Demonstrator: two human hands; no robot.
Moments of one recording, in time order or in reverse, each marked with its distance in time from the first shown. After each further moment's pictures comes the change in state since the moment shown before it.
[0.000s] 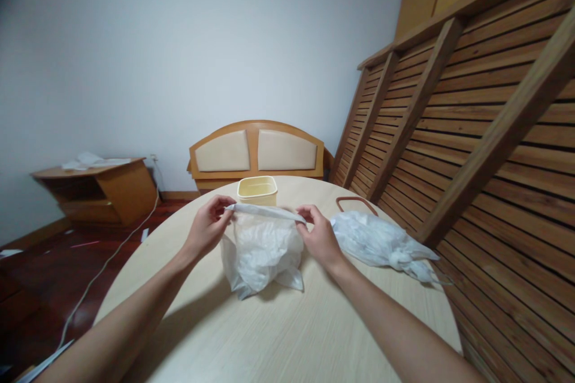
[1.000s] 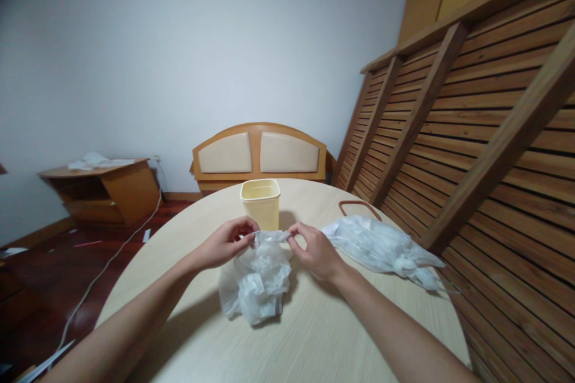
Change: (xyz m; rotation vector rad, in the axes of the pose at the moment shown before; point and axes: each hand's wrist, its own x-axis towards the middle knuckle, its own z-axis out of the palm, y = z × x) left_hand -0.013 0.004 0.004 0.015 -0.593 -0.101; right_hand -0.009 -0.018 0.000 -0.190 -0.343 -0.187
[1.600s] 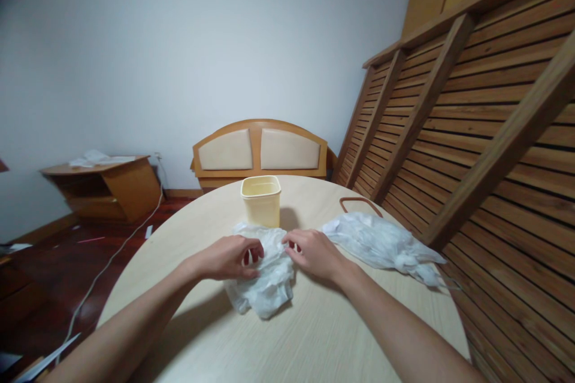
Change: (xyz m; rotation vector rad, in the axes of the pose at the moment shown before) left_hand -0.009 0.002 0.005 0.602 -0.341 -0.129; right_hand -0.002 0.002 -0.001 -0.264 -0.322 -0.060
